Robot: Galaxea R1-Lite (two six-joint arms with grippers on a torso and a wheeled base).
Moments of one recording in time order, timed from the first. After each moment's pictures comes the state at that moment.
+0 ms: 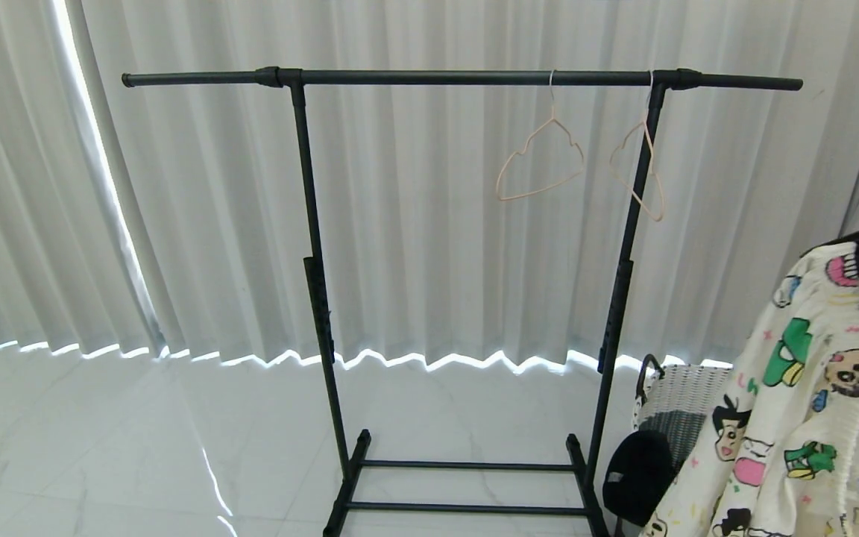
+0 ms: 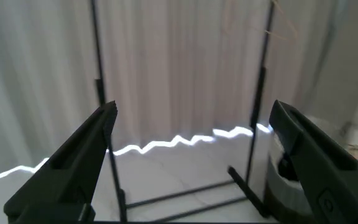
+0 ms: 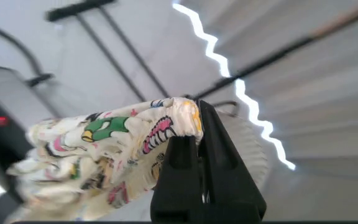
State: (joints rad) left arm -0.11 0.37 -0.42 -0.05 -0.30 -0.02; right arm 0.43 1.35 -1.61 0.89 0.14 -0.55
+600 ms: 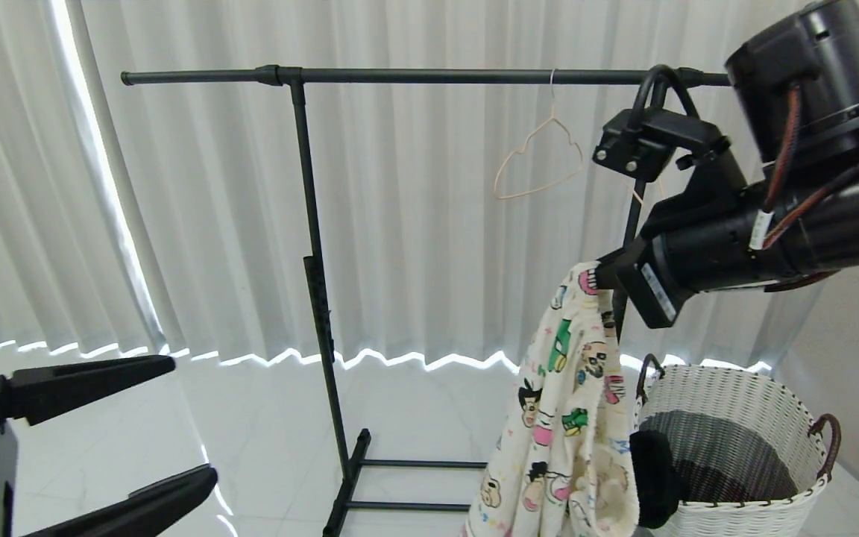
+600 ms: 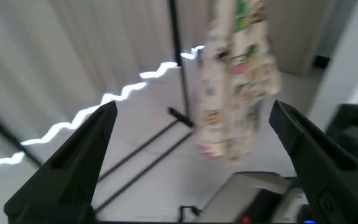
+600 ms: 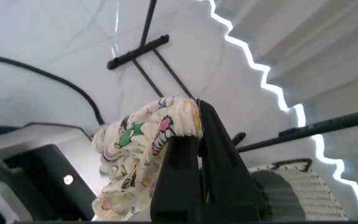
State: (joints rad) left arm -0.37 0.88 -0.60 -0.06 -0.49 0.11; right arm 0.76 1.65 -1.60 0.54 0.04 -0.21
